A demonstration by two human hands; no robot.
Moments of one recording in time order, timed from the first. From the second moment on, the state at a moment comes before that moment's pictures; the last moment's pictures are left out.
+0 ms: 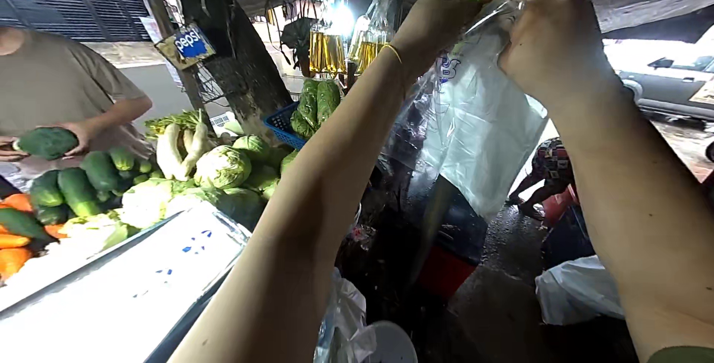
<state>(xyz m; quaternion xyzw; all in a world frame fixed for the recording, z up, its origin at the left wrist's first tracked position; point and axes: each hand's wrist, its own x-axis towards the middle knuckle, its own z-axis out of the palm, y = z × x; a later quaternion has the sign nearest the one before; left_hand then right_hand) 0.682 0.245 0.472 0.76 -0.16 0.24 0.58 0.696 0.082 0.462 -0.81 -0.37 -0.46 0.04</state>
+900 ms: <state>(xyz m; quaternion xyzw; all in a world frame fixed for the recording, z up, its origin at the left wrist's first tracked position) 0.669 0.285 0.441 0.85 -0.32 0.33 0.24 0.685 0.094 0.429 -0.77 -0.37 -0.46 0.22</state>
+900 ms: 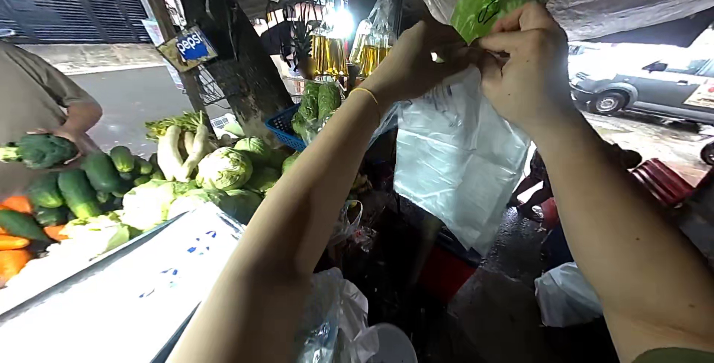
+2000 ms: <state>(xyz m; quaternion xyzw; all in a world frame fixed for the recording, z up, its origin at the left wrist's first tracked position) 0.716 0.277 0.494 0.79 -0.28 0.09 0.54 0.710 0.131 0.425 -0.65 -0.21 -0.47 0.55</state>
